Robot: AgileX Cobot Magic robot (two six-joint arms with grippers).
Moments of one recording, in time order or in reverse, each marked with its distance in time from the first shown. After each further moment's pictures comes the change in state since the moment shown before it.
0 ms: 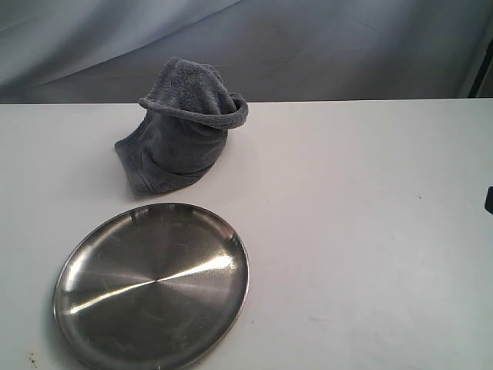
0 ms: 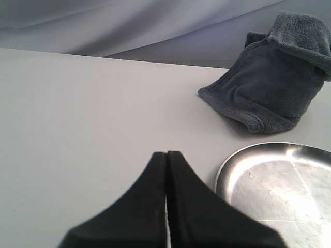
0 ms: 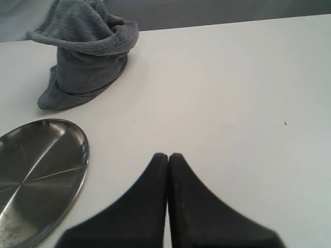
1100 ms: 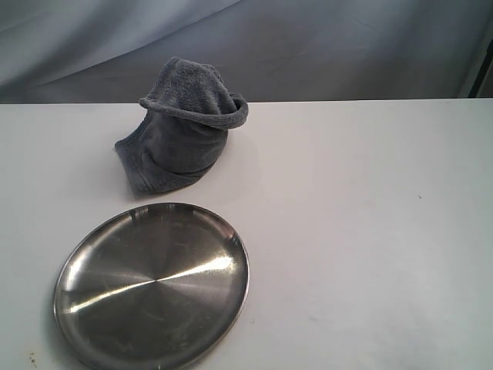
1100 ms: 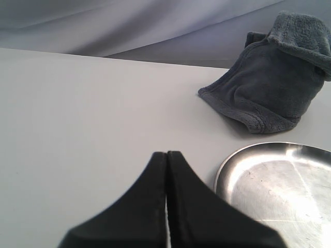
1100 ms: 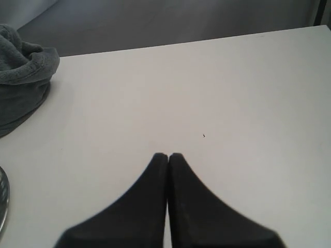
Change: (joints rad) left arm 0.000 0.000 0.000 0.000 0.000 0.000; right arm 0.000 -0.039 0.000 -0.502 -0.120 0.482
